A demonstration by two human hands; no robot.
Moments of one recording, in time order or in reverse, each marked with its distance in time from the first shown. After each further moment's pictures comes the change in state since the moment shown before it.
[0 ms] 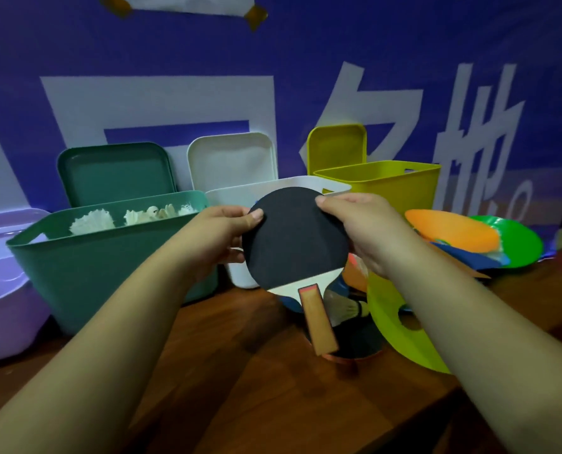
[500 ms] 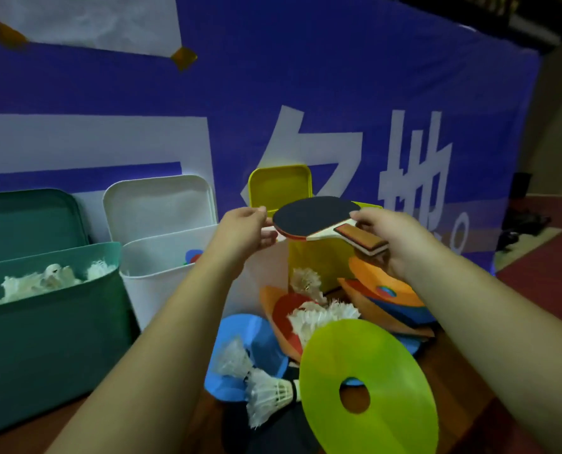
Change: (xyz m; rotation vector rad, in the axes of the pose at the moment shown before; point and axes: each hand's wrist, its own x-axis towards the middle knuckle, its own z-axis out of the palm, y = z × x) left_hand 0.166 0.053 0.134 -0.181 0.195 0.103; right_hand 0.092 -0.004 -0.150 0.179 0.258 0.220
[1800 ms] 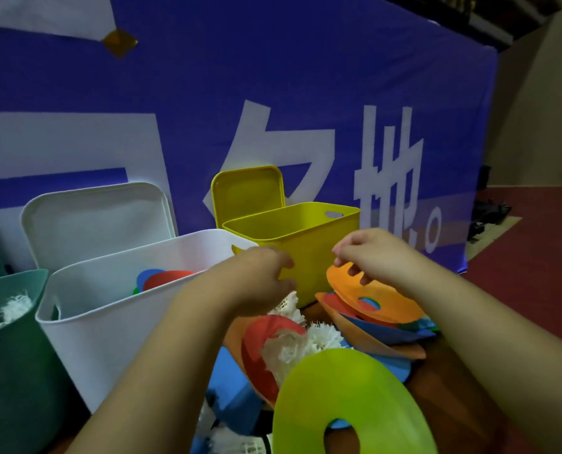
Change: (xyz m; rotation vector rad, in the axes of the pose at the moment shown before) left_hand 0.000 -0.003 0.050 1.373 -0.516 0.444; right_hand 0.077 0.030 -0.041 -0.708 -0.107 -0.216
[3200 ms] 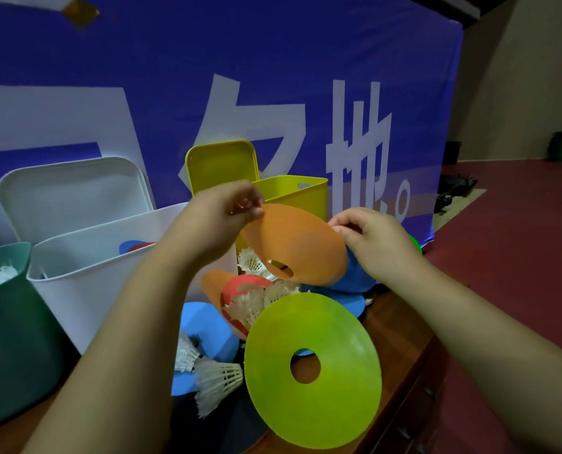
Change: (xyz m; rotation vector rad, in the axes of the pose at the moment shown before) left_hand -0.044 0.018 -0.021 -0.439 0.466 0.056; right_hand -0.087 0.034 -0.013 -0.152 0.276 -0.355
